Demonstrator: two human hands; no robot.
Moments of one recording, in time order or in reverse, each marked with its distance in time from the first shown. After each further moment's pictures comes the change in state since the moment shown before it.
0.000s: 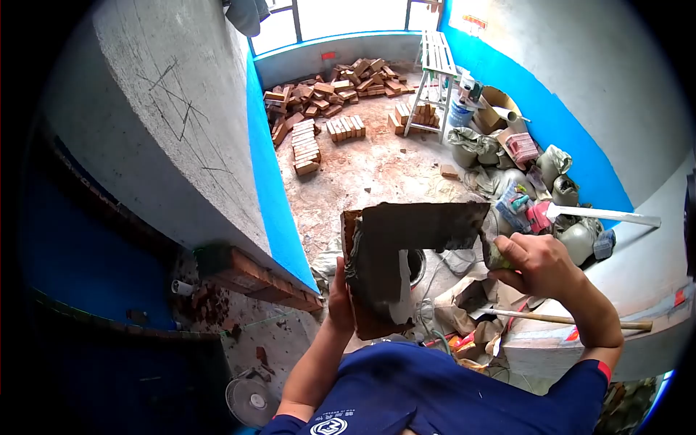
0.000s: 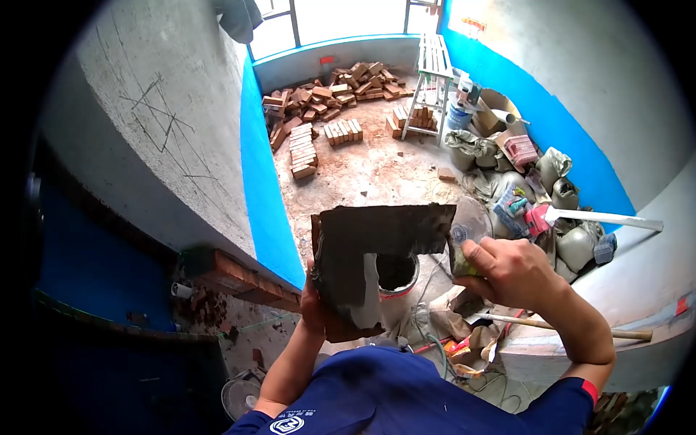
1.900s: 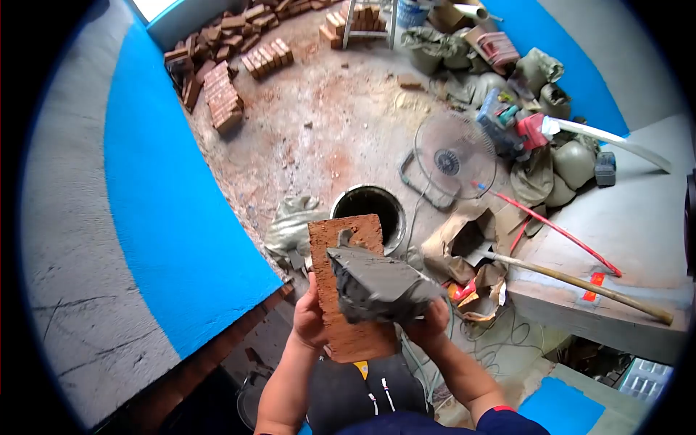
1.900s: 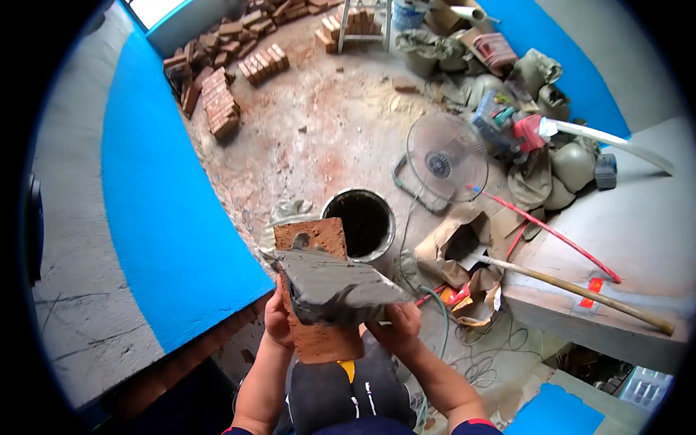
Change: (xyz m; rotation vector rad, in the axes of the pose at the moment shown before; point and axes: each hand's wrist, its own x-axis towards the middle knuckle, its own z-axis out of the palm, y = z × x) left_hand 0.113 -0.008 -0.205 -0.218 0.249 -0.380; right_hand -0.008 -0.067 0.416 0.470 0.608 0.762
